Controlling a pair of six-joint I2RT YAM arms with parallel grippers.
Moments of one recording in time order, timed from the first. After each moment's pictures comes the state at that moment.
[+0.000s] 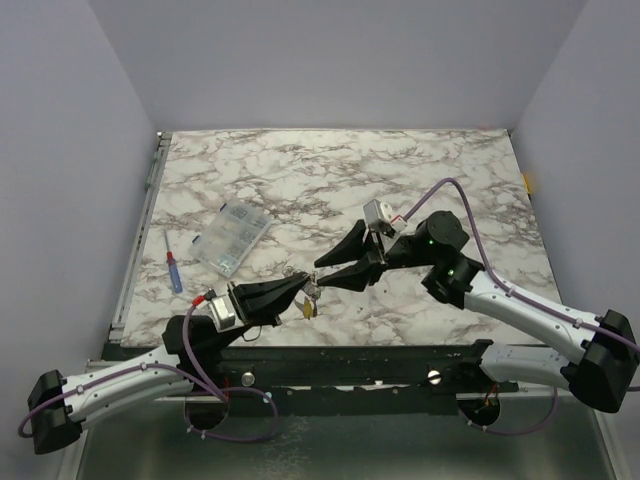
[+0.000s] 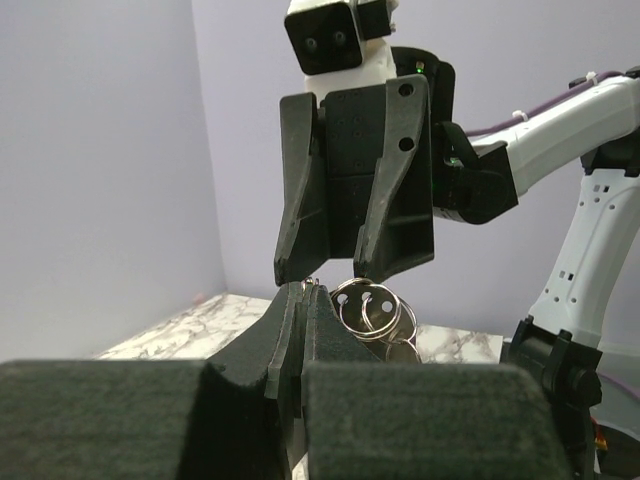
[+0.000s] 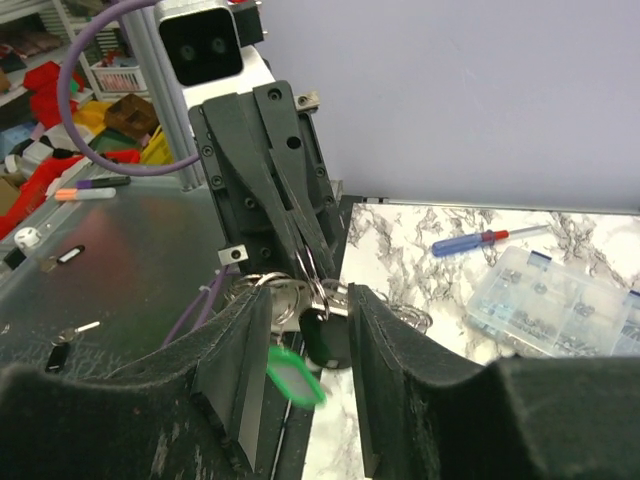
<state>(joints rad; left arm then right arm) -1.10 0.41 0.12 0.94 0.03 0.05 0.85 1.13 0.81 0.54 -0.87 0.19</state>
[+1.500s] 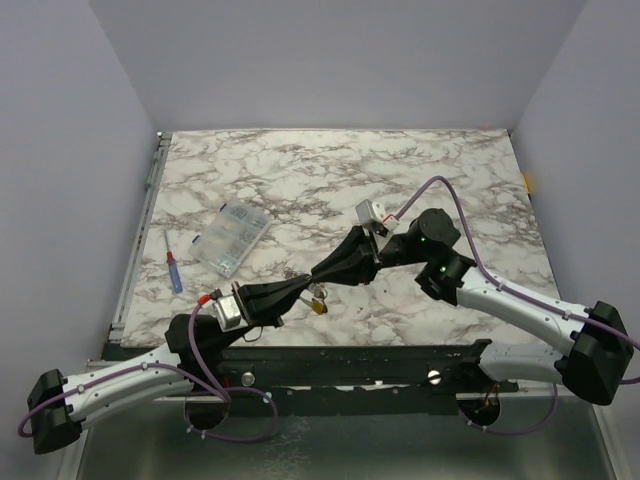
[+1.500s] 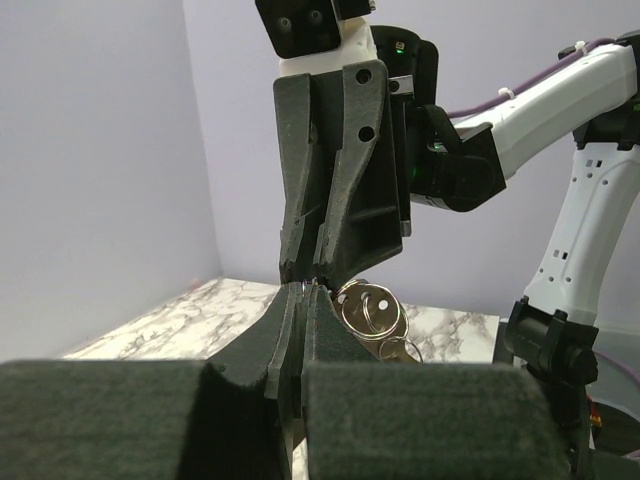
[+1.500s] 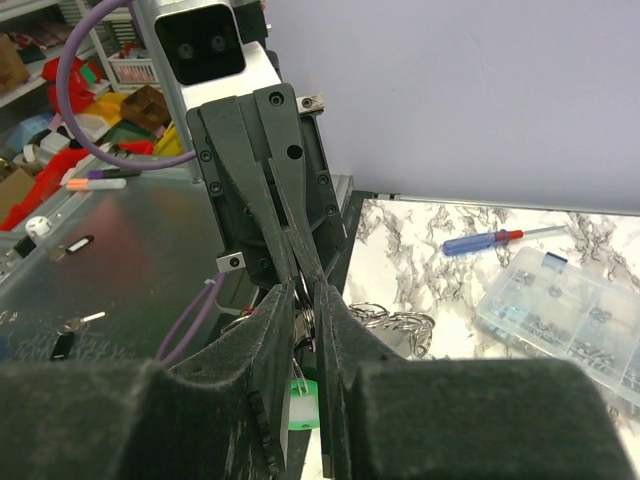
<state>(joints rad) -1.10 0.43 0.12 0.92 0.06 0.05 0.85 1.19 0.82 0.58 -0.91 0.19</state>
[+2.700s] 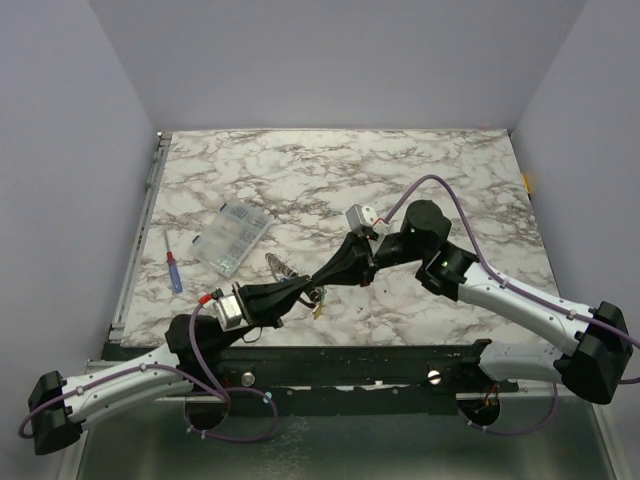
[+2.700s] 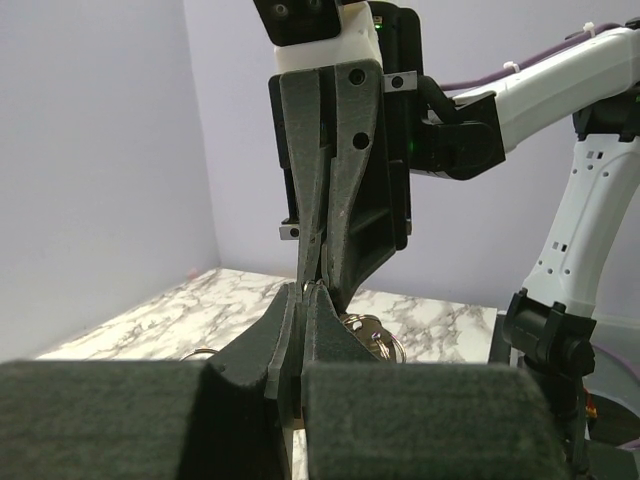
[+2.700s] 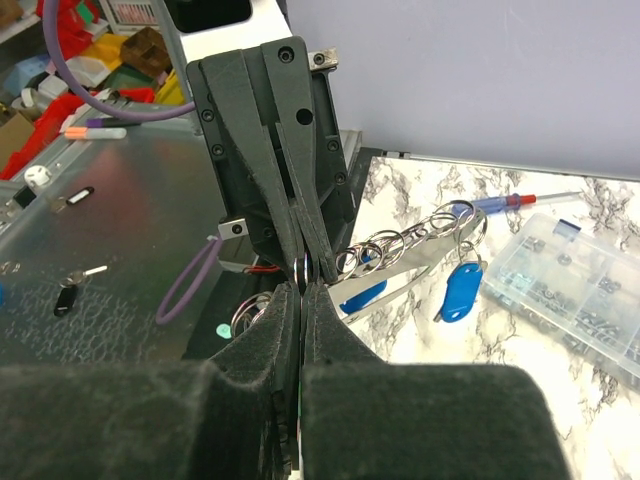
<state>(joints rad) -1.10 0.41 0.12 0.88 0.05 0.05 0.85 1.19 0.89 0.32 -0.96 0.03</state>
